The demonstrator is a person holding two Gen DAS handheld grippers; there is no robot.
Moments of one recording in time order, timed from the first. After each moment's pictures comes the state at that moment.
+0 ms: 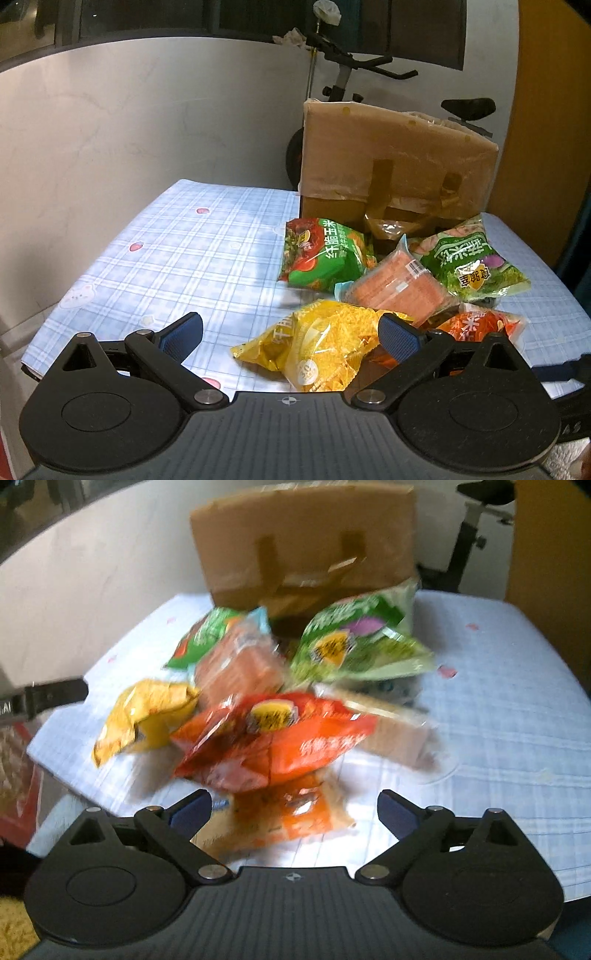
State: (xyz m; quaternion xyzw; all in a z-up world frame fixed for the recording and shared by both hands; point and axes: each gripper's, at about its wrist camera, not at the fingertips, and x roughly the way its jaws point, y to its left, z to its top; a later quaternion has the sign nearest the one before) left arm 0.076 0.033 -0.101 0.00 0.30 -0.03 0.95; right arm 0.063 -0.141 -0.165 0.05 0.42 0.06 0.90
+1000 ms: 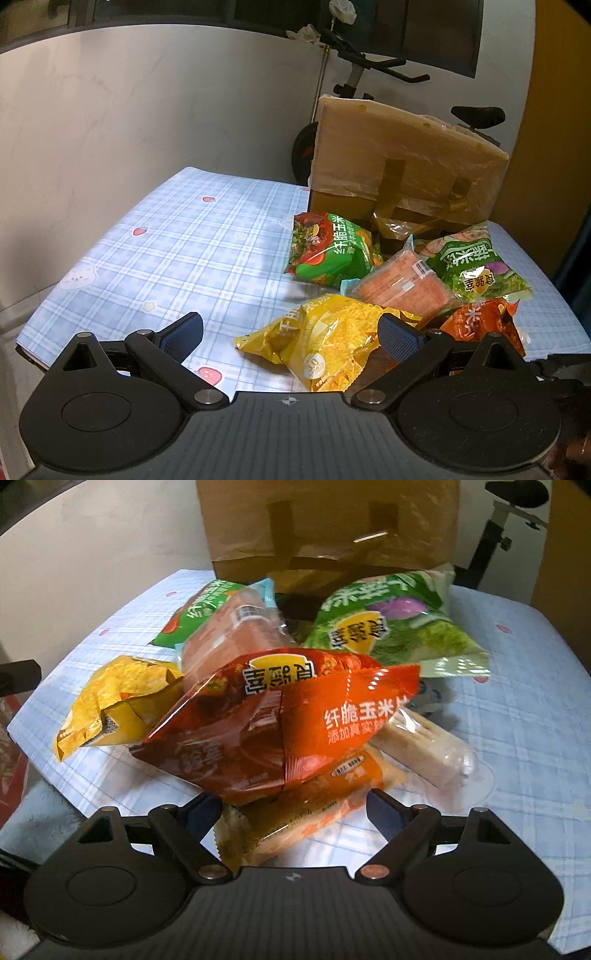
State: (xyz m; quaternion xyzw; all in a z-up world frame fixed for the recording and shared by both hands) left arm 0.076 0.039 -0.106 -0.03 0.31 -0.03 0.95; right arm 0.106 -0.136 -0.195 0.01 0.44 0.07 0.90
